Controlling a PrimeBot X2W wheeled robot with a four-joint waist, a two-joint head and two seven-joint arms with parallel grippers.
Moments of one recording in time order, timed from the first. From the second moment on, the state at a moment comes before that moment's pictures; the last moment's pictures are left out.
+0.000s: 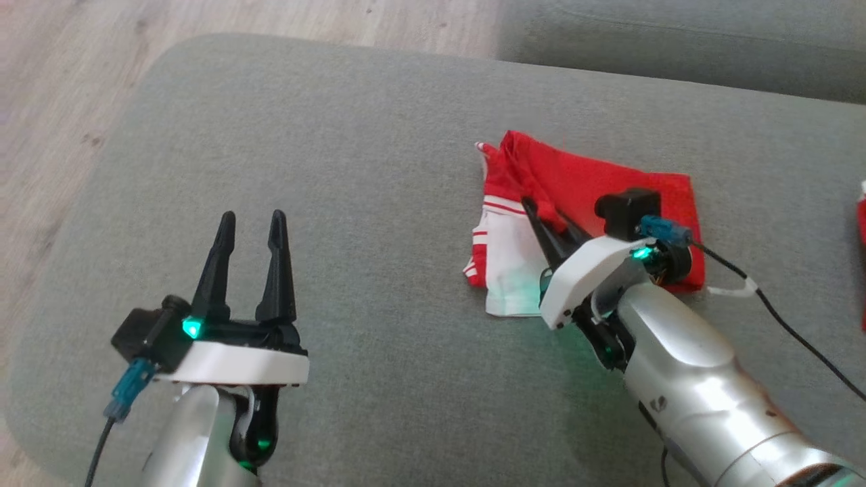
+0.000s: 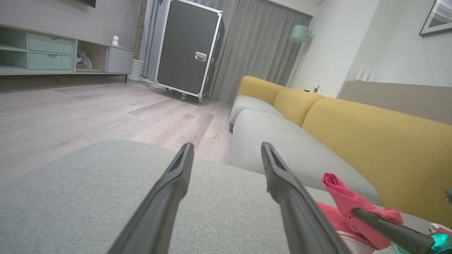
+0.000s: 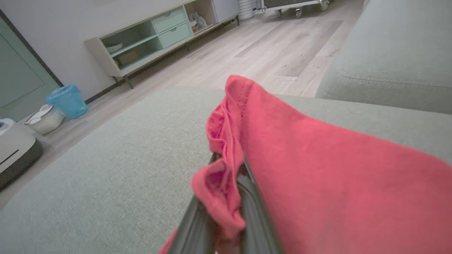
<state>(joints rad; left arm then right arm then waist) -0.23 0.10 -0.21 0.25 -0.45 -0.12 -0.26 -0.66 -0.07 0.64 0.91 0.57 0.13 -0.17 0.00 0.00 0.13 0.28</state>
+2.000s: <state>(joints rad) -0.22 0.08 -0.14 0.23 -0.43 -0.12 -0.26 -0.33 -0.06 0.05 0.41 0.06 0.13 -0.25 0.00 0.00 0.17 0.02</state>
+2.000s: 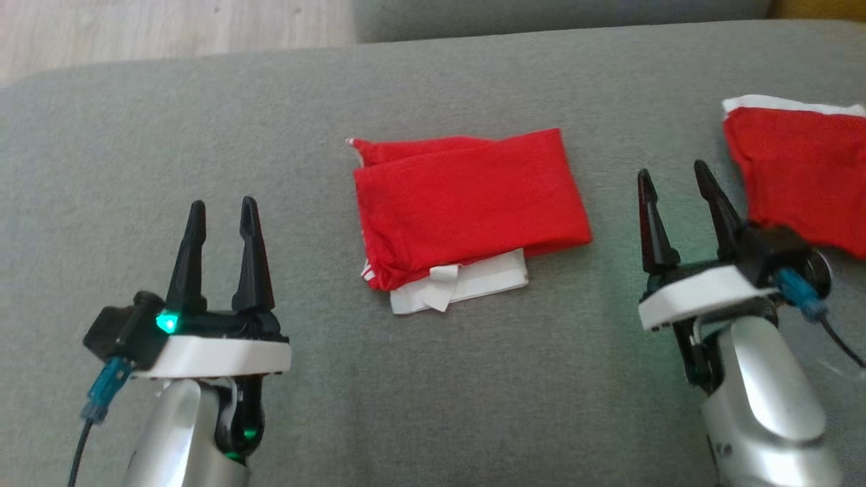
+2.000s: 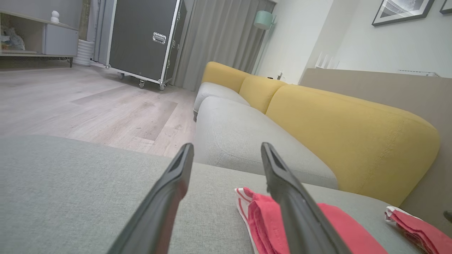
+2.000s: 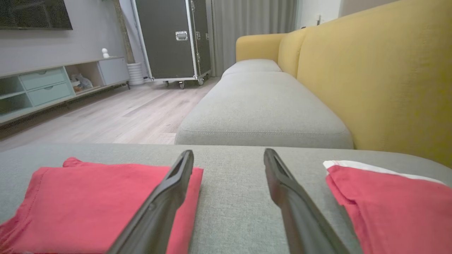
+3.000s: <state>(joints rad) -0.28 0.07 -0.20 0.25 -0.43 -0.13 -0.26 -0.69 -0.06 0.23 1.05 0.20 0.13 -0.09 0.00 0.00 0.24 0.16</state>
